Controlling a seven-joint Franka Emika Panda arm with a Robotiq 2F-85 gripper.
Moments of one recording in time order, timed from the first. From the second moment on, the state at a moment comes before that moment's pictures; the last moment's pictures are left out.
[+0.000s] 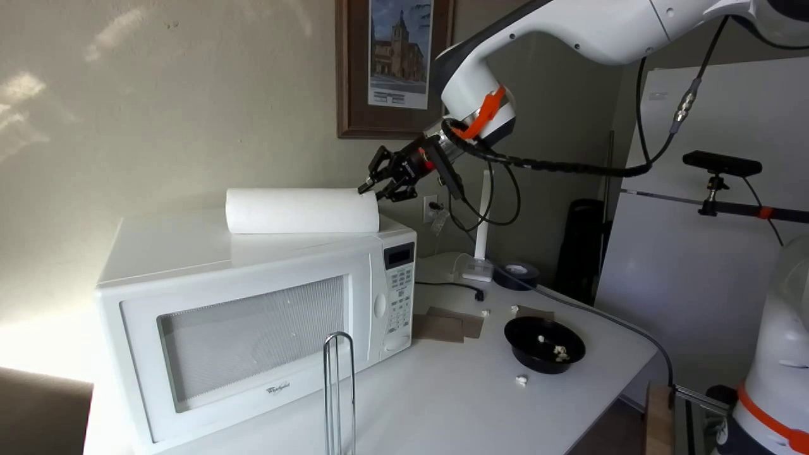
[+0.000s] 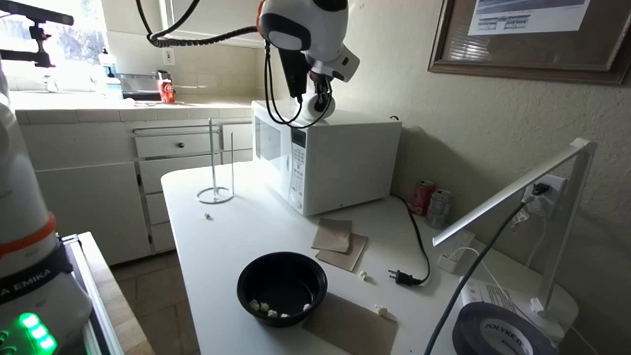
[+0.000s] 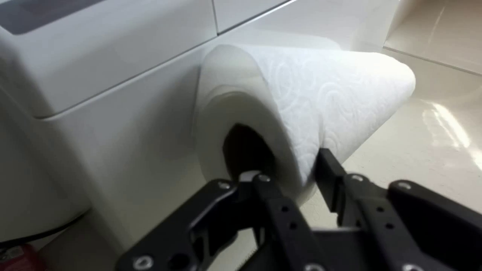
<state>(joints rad) 0.00 0.04 -0.07 -2.07 1.20 2.48 -0.45</state>
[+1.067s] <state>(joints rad) -0.01 -0.01 -0.06 -1.99 0.73 2.47 -0.10</state>
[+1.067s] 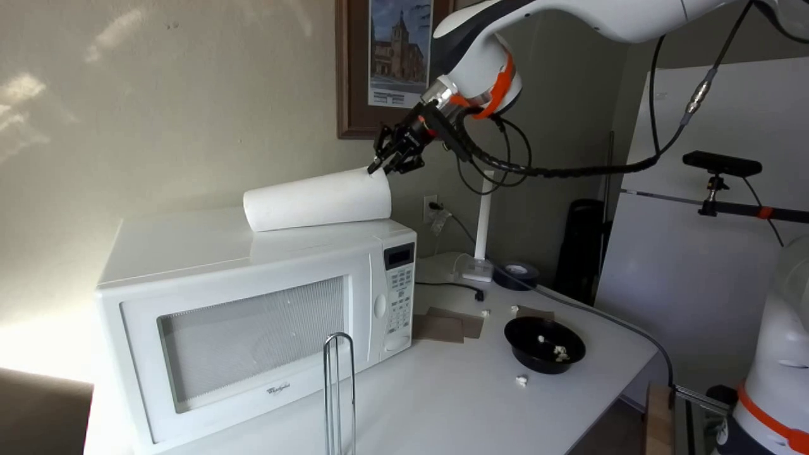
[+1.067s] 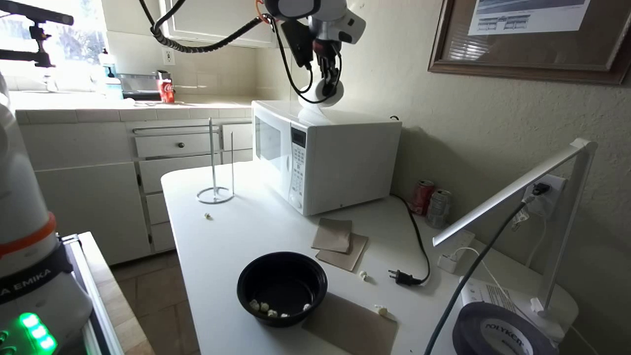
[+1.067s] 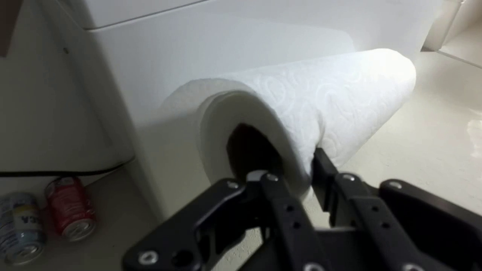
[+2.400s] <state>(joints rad) -0.01 -0.05 -0.04 -1.70 0.11 2.03 0.25</state>
